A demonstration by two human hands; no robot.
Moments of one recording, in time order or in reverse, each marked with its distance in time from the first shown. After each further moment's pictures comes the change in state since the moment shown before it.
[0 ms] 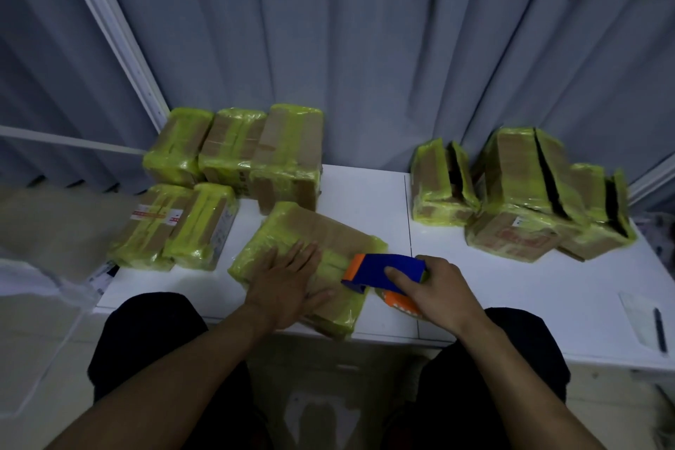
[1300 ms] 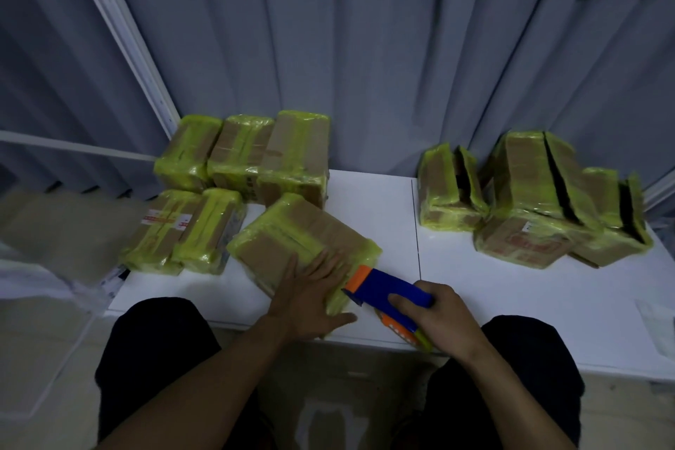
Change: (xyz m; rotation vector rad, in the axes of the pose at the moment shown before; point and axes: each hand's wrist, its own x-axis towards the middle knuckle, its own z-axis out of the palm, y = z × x) left_hand 0.007 0.021 0.012 -0.217 0.029 0.088; right_hand -0.014 0.019 0.019 0.190 -0.128 0.096
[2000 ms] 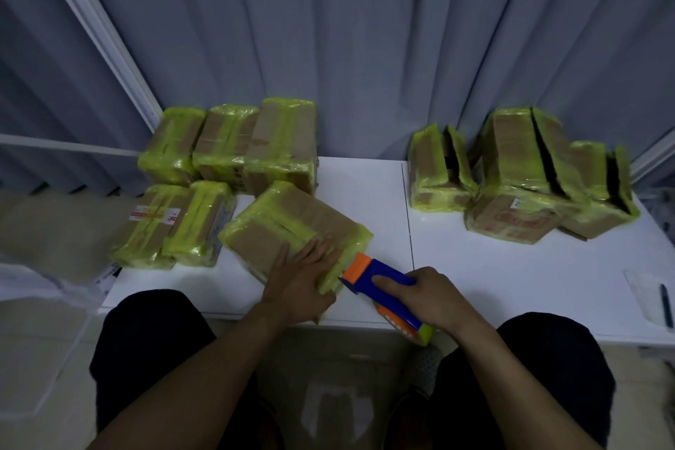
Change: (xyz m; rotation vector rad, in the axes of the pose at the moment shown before) left_hand 0.003 0.001 0.002 0.020 0.023 -0.016; right_hand 0.006 -0.005 -0.004 -0.184 -0.066 0.179
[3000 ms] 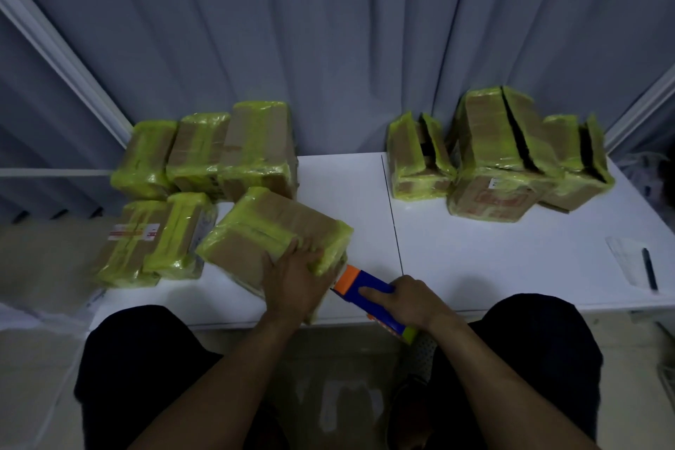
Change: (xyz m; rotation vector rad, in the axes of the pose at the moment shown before) left_hand 0.016 0.042 0.007 -0.403 0.300 -0.309; right_hand 0.042 0.056 0.031 -0.127 -0.133 0.020
